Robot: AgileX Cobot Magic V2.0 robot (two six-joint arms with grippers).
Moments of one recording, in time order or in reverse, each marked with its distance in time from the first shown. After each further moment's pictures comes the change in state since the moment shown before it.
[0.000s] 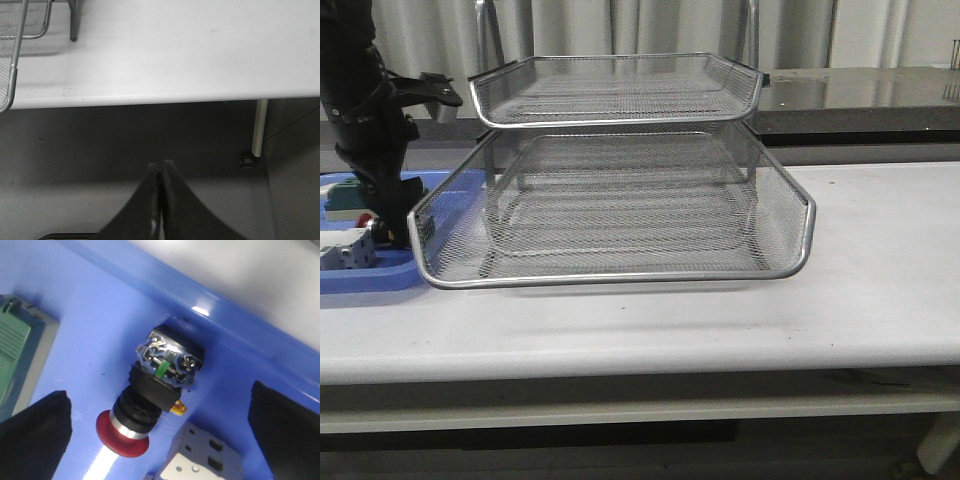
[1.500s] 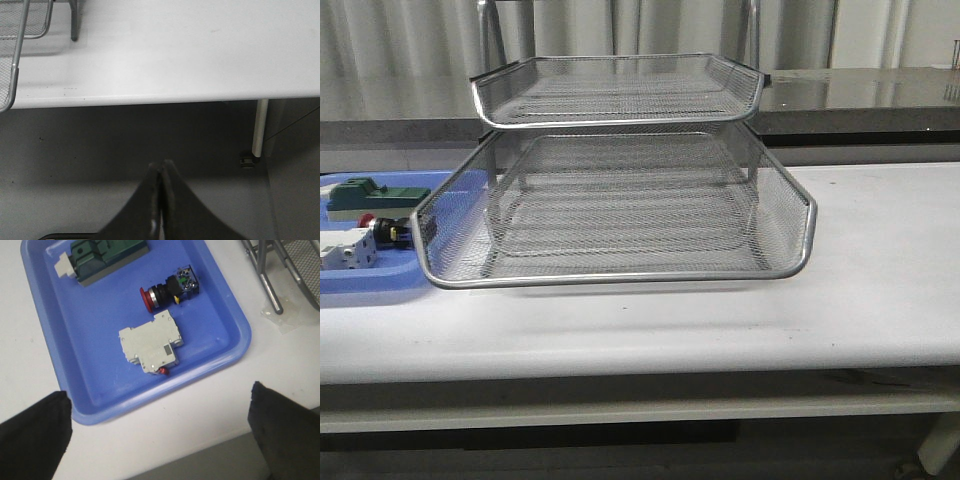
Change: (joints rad) left arm 0.090 -0.831 0.686 -0.069 -0.172 -0.456; right arm 0.000 0.000 0.000 0.000 0.000 0.000
